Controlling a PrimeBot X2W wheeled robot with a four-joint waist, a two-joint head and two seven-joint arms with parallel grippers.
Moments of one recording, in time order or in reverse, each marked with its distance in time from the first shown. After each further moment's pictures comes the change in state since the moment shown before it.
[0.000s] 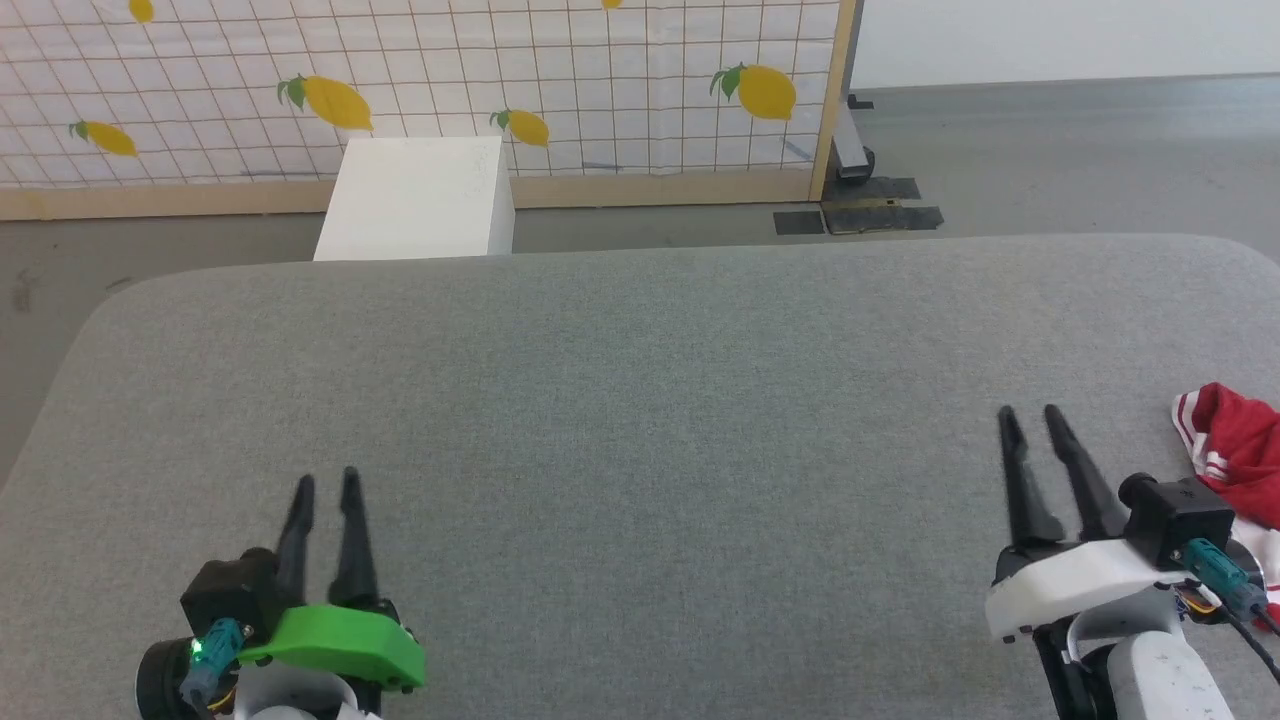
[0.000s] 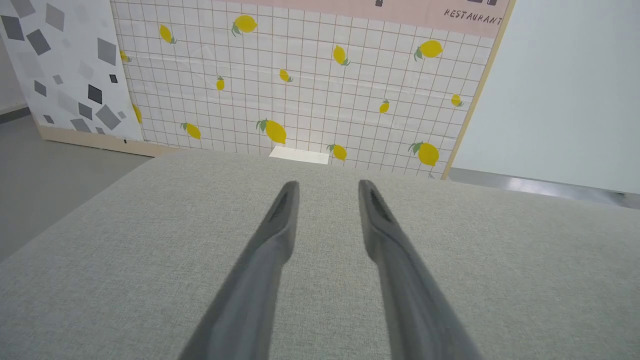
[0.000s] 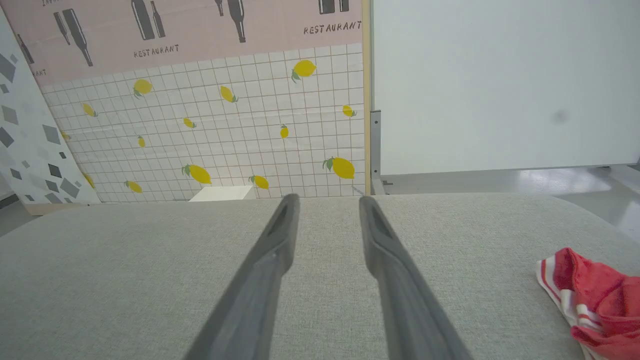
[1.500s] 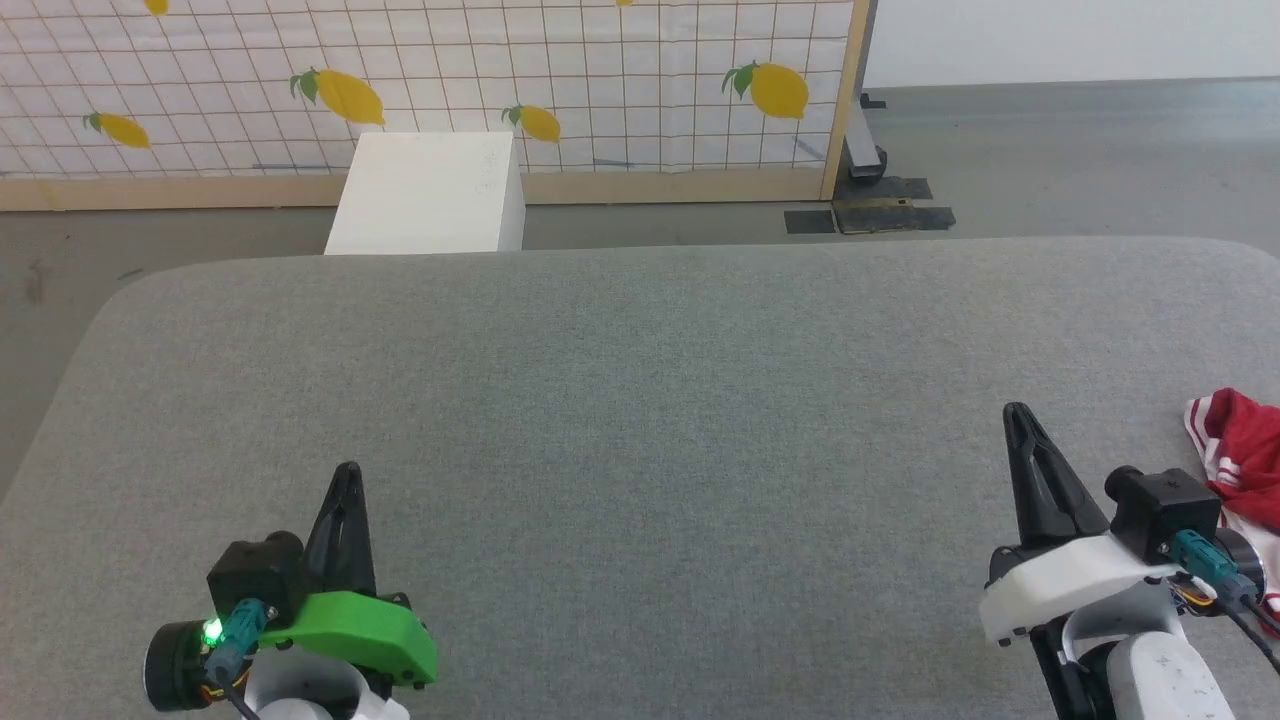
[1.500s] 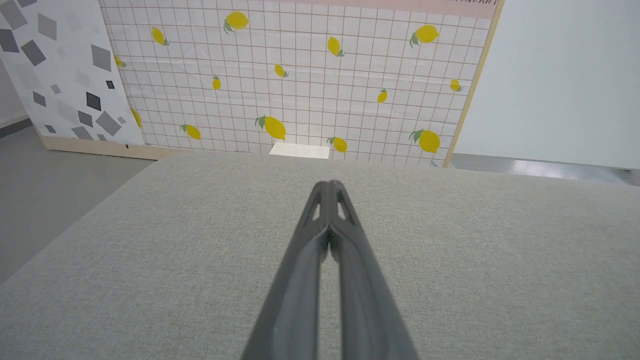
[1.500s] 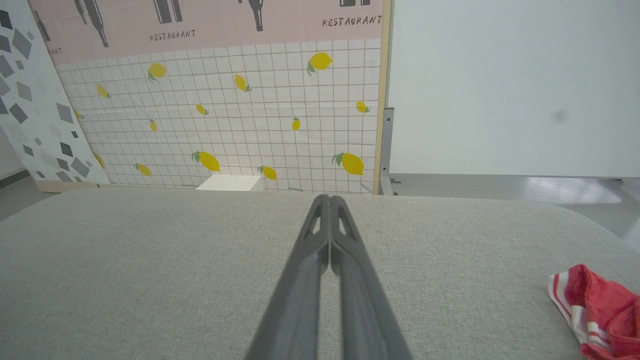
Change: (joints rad) left arm 0.000 -0.038 0.030 -0.042 0.108 -0.034 0.088; right arm 0.024 0.000 0.021 -0.086 -0.033 0.000 0.080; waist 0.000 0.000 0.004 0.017
